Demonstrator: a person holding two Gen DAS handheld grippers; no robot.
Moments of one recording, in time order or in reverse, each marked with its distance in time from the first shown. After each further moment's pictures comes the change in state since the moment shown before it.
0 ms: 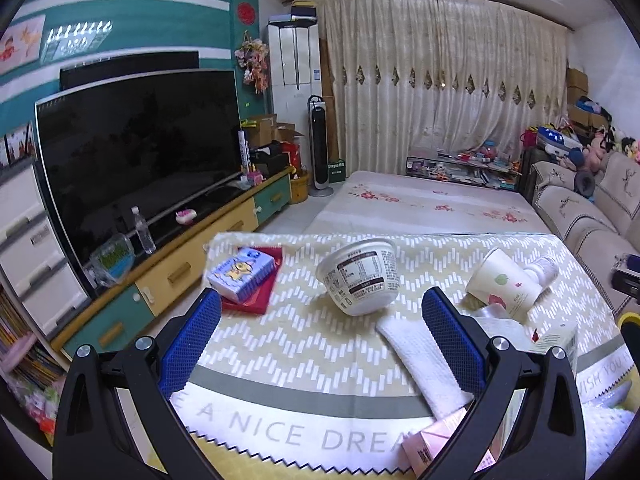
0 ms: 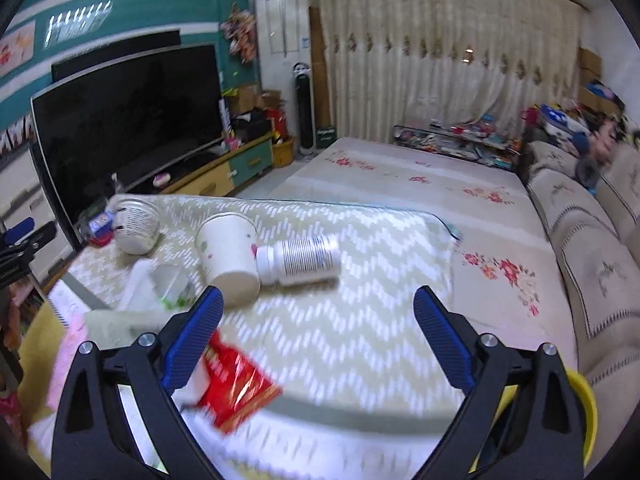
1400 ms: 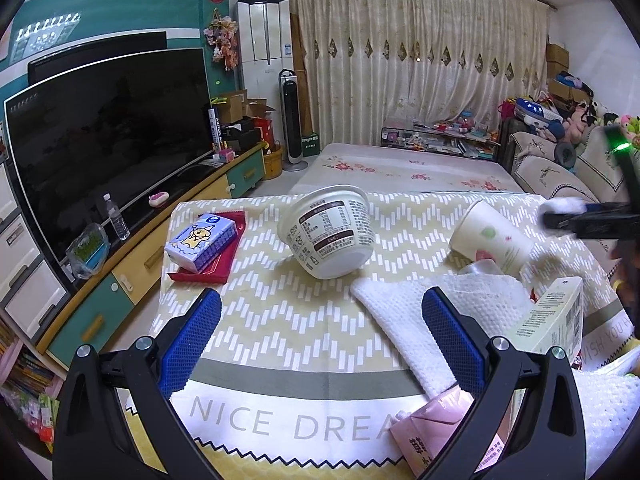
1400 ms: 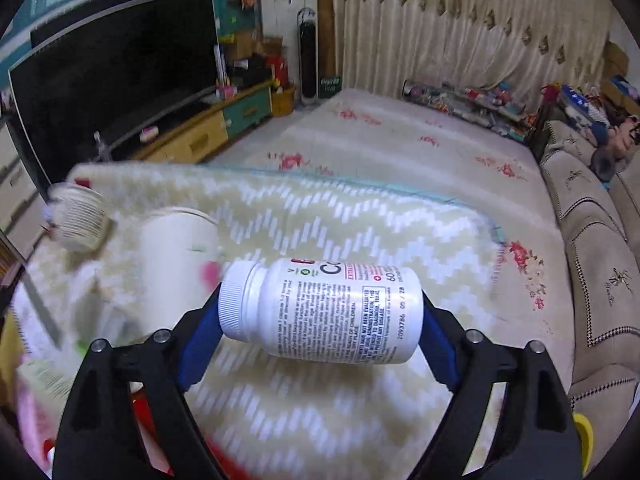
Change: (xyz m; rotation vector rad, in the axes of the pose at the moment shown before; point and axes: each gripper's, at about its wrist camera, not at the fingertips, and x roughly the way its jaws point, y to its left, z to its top) left arm 0.029 -0.020 -0.027 0.073 0.091 -0.077; right arm 0.063 -0.003 0.027 0.014 0.120 -0.034
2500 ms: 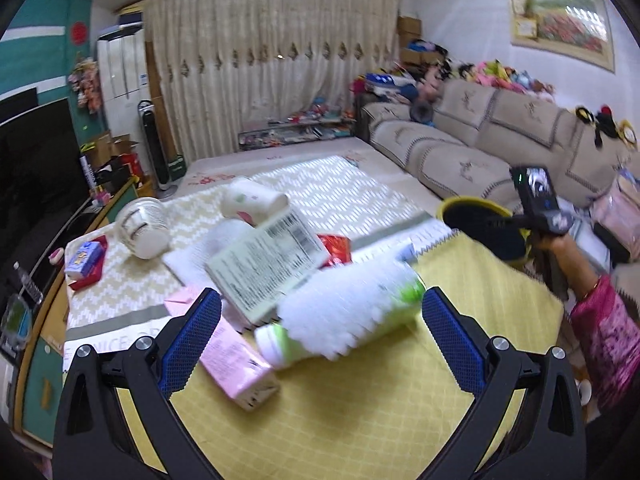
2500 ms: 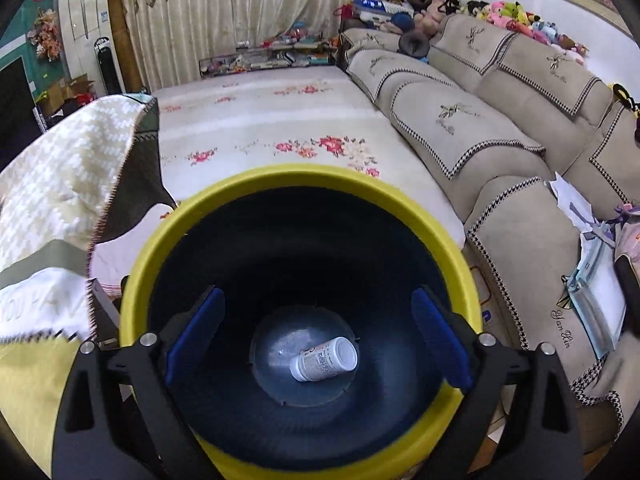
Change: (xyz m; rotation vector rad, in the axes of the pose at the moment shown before) left arm -0.170 -0.120 -0.064 0.297 -0.016 -0.447; right arm -0.098 -0.206 -0.229 0.443 0.081 -0.477
